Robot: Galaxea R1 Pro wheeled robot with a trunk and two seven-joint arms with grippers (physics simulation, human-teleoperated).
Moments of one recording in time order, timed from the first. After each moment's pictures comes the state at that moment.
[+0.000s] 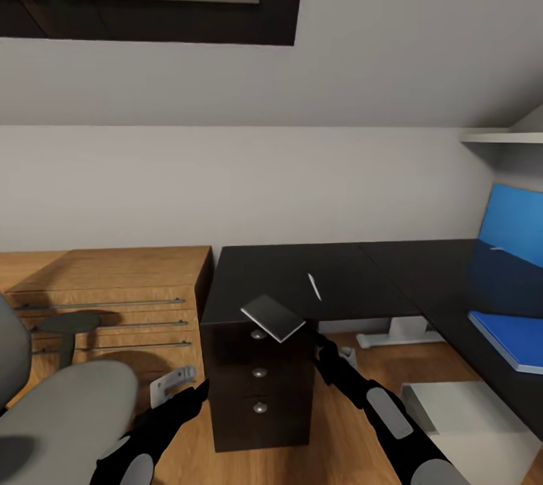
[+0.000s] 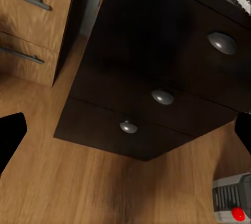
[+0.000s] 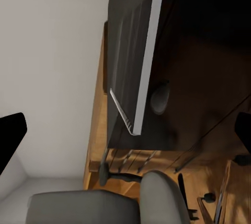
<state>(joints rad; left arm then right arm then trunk) -0.01 0.03 -0.19 -1.60 0.66 0.46 0.44 -0.50 0.02 0.05 -0.61 -1.21 0.39 0.40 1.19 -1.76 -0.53</state>
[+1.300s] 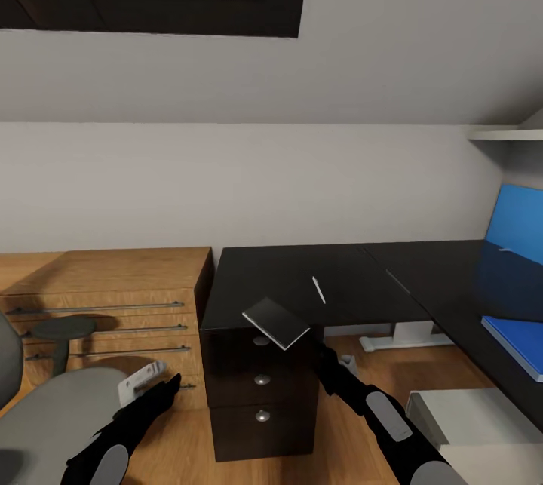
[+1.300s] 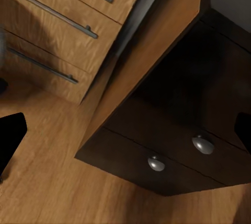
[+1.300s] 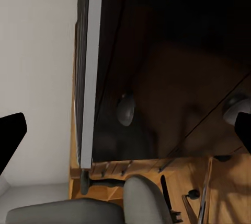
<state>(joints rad) -0.01 0.03 -0.02 -1.60 0.66 0.46 0.44 -0.50 0.02 0.05 -0.58 -1.21 0.39 0.33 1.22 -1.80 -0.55</state>
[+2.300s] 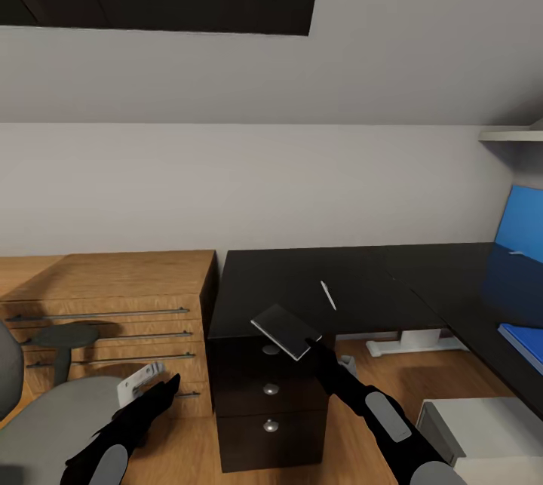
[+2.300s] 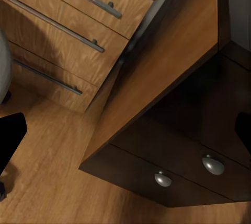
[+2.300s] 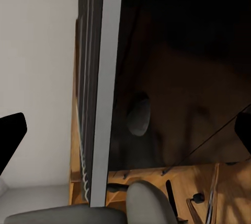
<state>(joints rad) -0.01 0.03 -0.02 -1.60 0.66 0.46 0.43 -0.51 0.03 0.05 -0.58 -1.21 0.39 0.33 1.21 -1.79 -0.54</state>
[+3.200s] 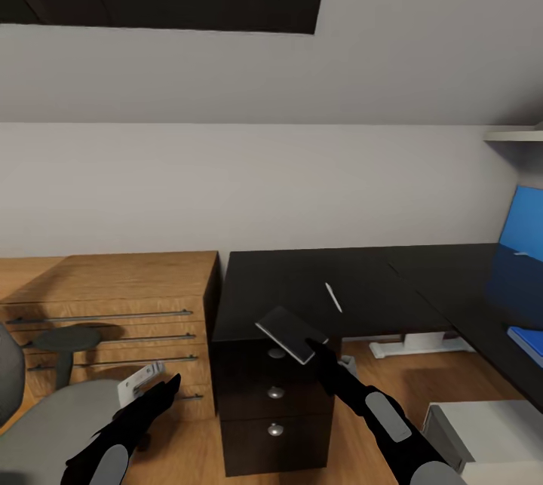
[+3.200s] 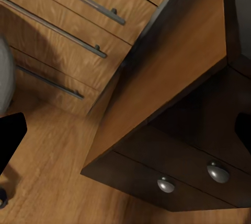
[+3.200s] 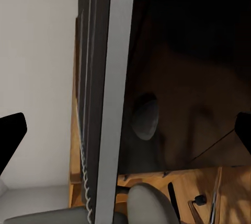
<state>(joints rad) -0.01 0.03 -0.02 -1.60 0.66 0.46 0.43 -0.50 0.02 0.06 -0.58 -1.21 0.39 0.33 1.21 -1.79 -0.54</state>
